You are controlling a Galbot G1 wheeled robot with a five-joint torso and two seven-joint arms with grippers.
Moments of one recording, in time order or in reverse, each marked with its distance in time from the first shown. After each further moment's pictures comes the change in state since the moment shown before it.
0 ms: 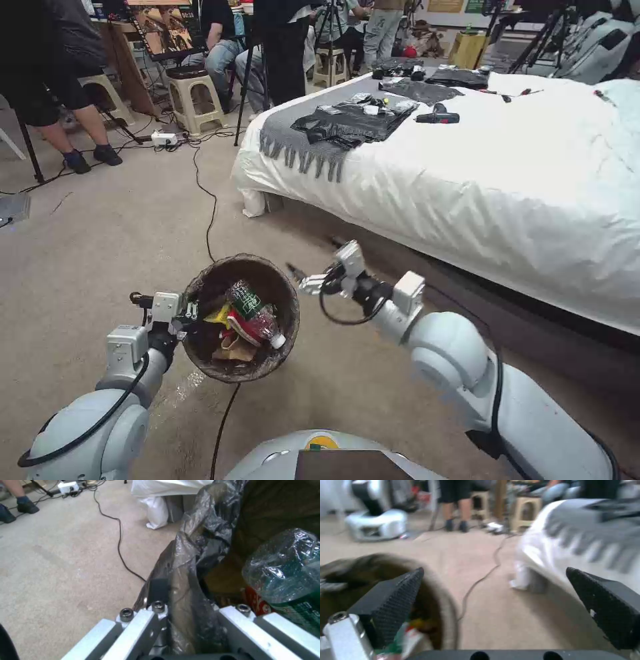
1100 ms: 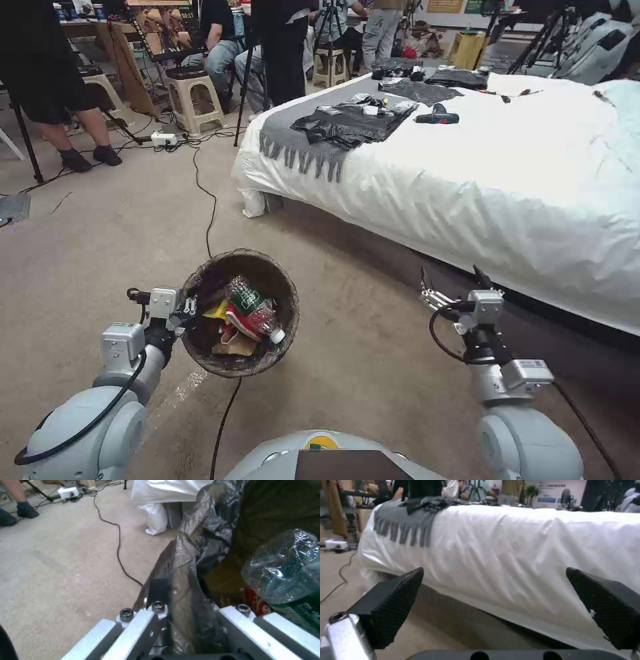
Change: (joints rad) left arm -0.014 0.002 -0.009 0.000 -0.015 -0.006 0.012; right arm -0.666 0.509 0.624 0.034 -0.403 0.430 -0.098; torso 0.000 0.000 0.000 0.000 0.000
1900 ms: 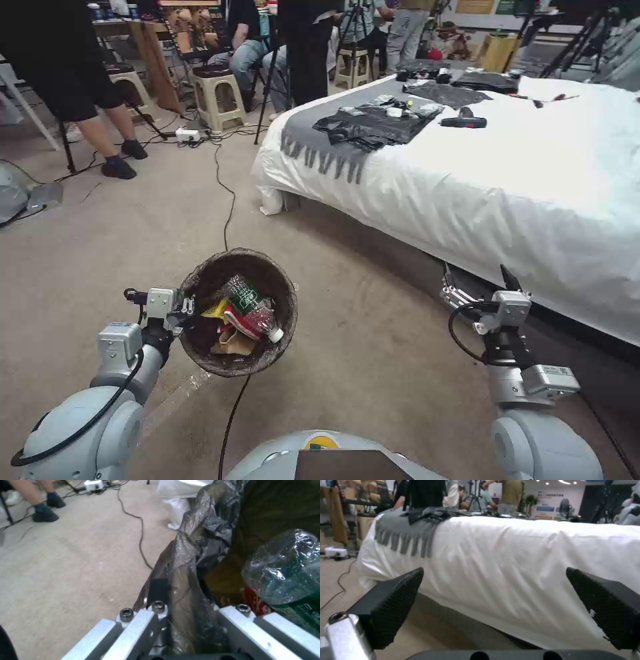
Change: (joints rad) left arm -0.003 -0.012 -0.016 0.000 0.000 0.003 0.003; right arm 0.003 0.040 0.066 -0.002 0.006 0.034 0.010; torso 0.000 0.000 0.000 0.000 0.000
